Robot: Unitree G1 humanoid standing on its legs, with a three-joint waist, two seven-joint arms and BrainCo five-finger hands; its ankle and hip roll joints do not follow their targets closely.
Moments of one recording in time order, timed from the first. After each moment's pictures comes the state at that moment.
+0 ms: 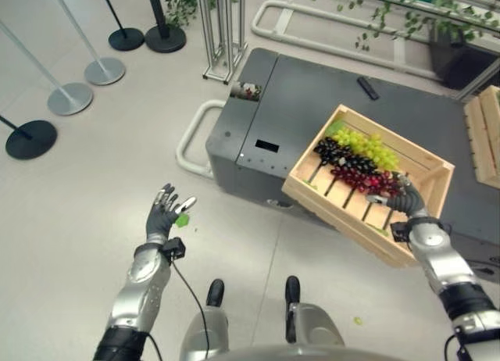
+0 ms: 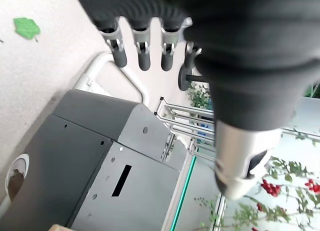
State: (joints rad) left arm 0.01 0.32 -0.05 0.12 -0.53 -0.01 0.19; right arm -0.21 -0.61 0.05 0.40 0.15 0.12 -0.17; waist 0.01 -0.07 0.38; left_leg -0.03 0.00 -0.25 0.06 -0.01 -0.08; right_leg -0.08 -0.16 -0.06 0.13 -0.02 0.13
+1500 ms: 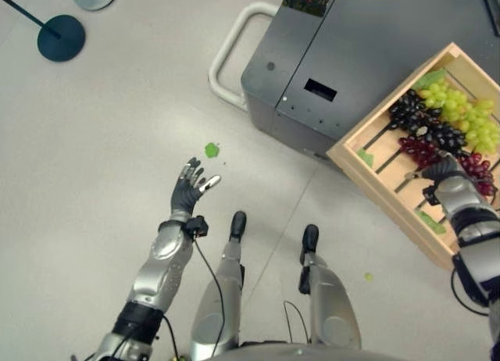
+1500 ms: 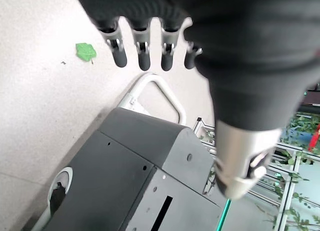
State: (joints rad) left arm -0.11 0.32 -0.18 0.06 -0.56 -0.03 0.25; right arm -0.78 -0.76 0.23 1.15 0.08 0.17 -0.23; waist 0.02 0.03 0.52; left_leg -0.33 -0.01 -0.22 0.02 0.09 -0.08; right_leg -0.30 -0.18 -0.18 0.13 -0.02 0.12
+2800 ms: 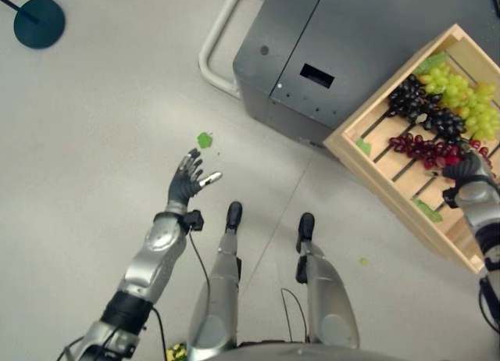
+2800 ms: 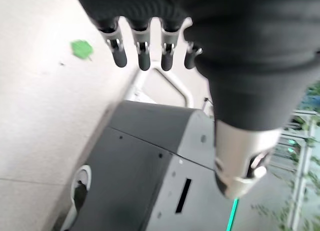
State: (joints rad) left arm -0.23 0.45 -0.27 0.05 -0.50 -0.03 0.21; right arm -0.68 -0.90 0.34 1.04 -0.02 0.15 -0.21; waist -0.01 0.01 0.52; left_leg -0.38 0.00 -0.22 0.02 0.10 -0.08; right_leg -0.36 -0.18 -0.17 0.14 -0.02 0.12
